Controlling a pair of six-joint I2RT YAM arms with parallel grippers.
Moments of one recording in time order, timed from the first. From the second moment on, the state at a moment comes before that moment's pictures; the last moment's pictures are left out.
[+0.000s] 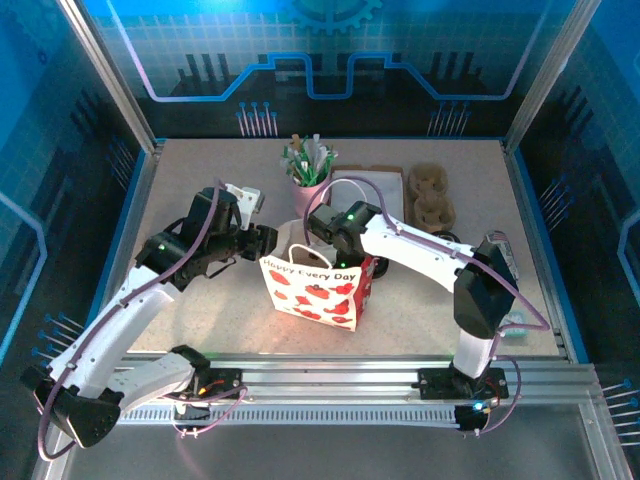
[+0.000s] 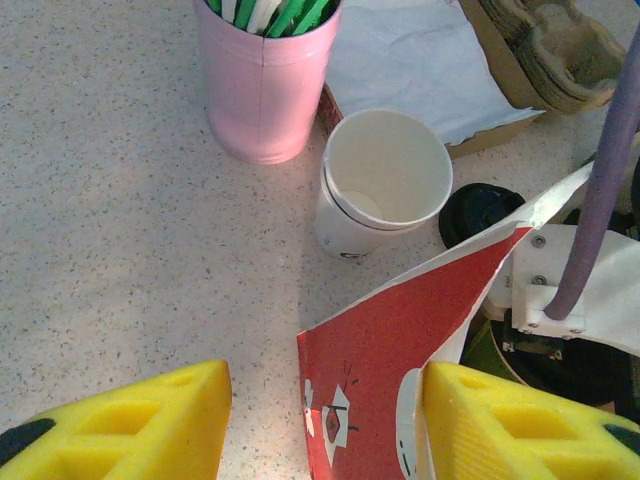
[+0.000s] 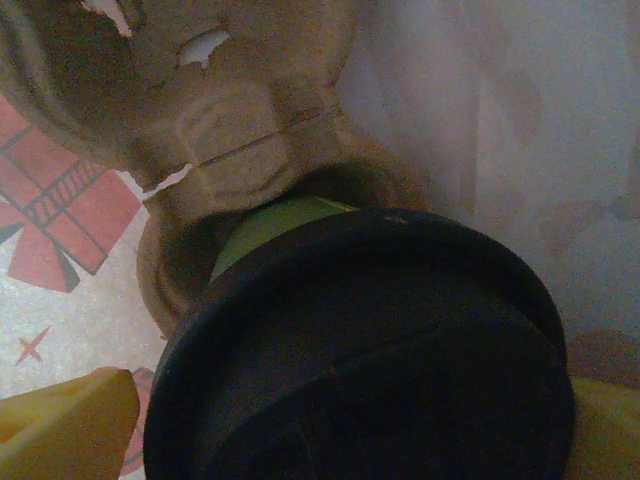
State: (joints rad) left arm -0.46 1.04 1.12 -0.81 0.04 -0.22; right arm 0.86 1.79 1.50 -1.25 -0.05 -0.02
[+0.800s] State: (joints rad) left arm -0.46 1.05 1.12 -0.81 0.05 -0.22; right arm 0.87 1.79 1.52 -1.27 -0.05 -0.02
